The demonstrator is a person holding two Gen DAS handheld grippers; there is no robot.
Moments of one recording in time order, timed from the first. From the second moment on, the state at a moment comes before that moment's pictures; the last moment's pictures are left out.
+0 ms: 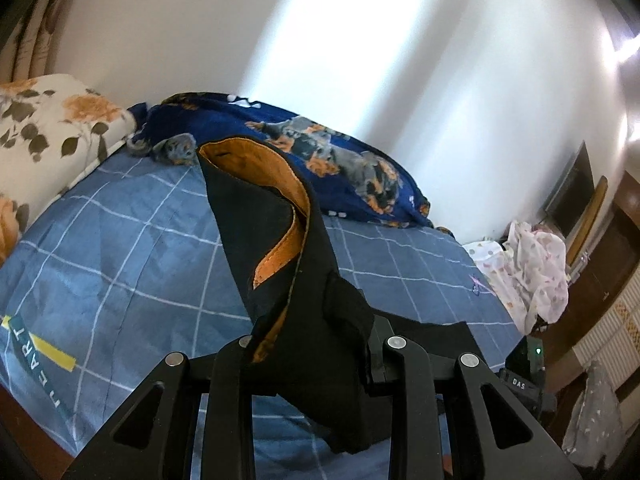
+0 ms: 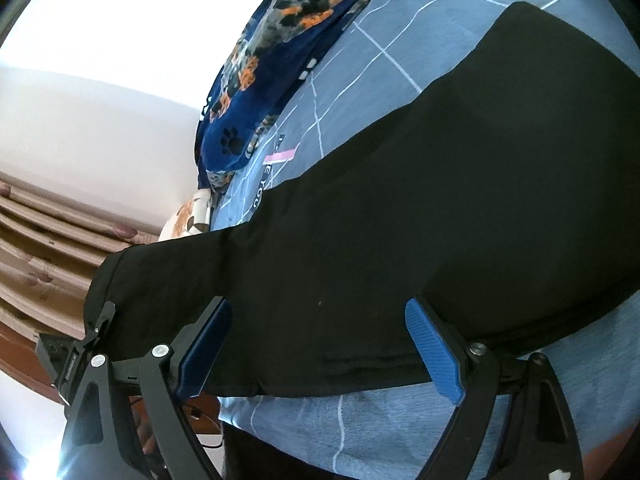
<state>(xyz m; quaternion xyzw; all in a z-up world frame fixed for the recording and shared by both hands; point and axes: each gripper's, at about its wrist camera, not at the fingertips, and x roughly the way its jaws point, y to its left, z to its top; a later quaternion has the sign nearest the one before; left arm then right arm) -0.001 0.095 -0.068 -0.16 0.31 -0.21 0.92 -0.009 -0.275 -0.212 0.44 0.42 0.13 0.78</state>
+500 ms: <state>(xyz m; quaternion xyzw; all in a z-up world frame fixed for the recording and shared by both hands) 0.011 0.053 -0.047 -0.15 0.30 -0.24 0.91 -0.023 -0.314 -0.194 0.43 0.41 0.10 0.80</state>
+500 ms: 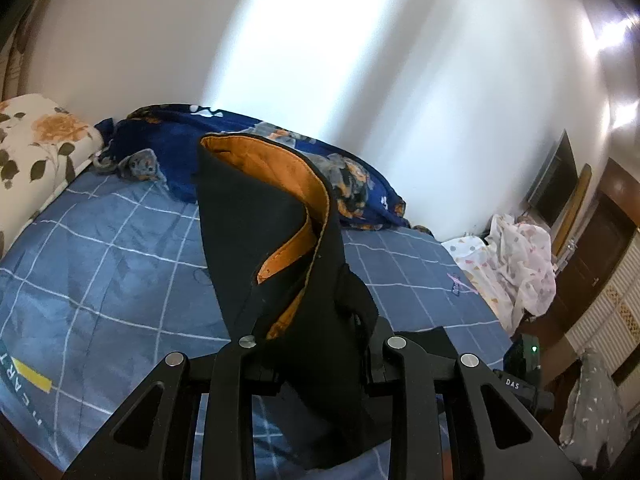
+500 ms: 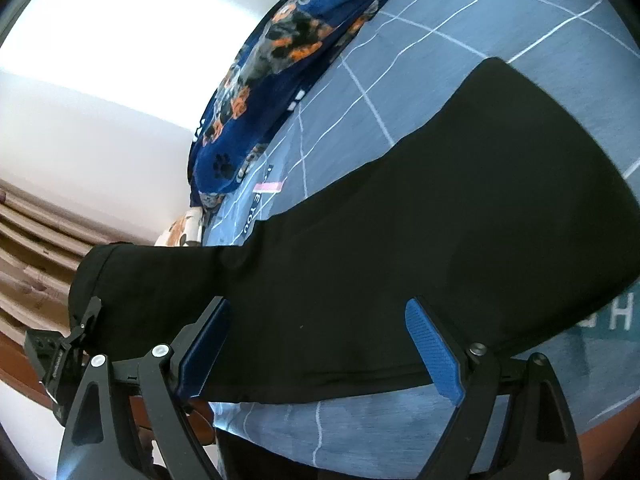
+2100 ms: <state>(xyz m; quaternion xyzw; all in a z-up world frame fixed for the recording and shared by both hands) 0.017 -0.068 -0.060 -0.10 0.33 -0.32 0.88 -0.031 -0.374 -0.194 0.47 0.38 0.07 0.79</state>
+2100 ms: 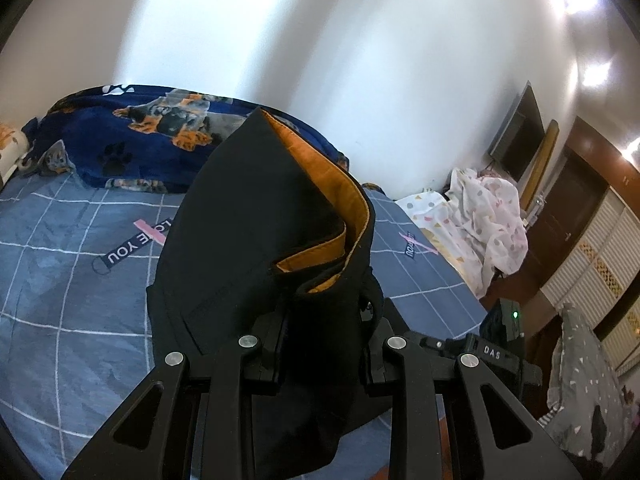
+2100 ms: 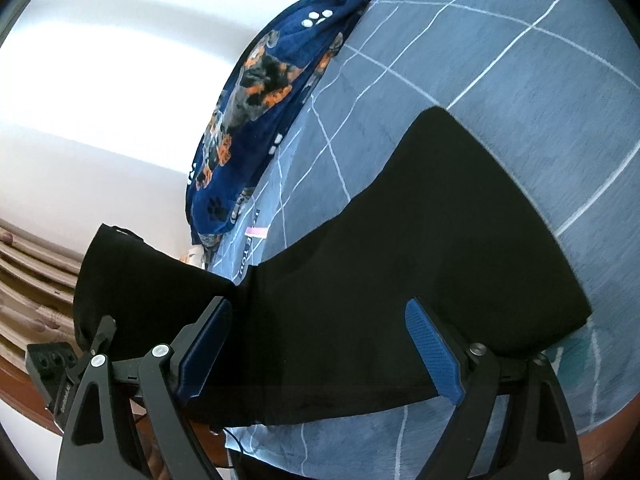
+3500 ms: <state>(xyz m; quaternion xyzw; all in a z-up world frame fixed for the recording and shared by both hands) 0.019 -0.137 -0.082 -0.08 0.37 -0.37 0.85 -0.042 -0.415 -0.188 0.52 0.34 0.07 0.78</state>
